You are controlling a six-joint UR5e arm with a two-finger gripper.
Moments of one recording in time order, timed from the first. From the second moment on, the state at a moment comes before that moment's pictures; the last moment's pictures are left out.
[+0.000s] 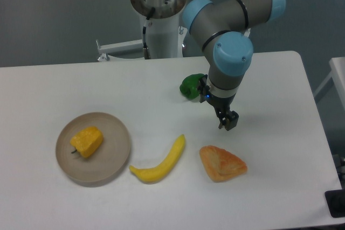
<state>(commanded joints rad) 2.29 -2.01 -1.32 -1.41 1.56 1.47</state>
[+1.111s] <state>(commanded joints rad) 2.17 -1.96 -1.40 -1.41 1.45 1.26</state>
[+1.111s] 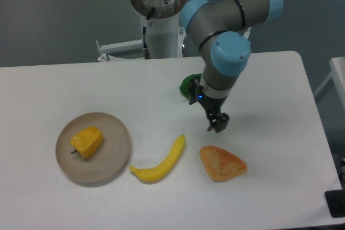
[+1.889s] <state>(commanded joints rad) 1.89 -2.03 -1.41 -1.21 1.46 0.65</state>
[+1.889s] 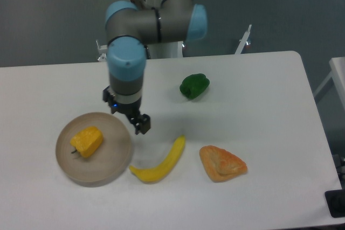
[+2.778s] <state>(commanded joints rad) 1.76 -2.13 -1.41 -1.15 1.54 0.54</state>
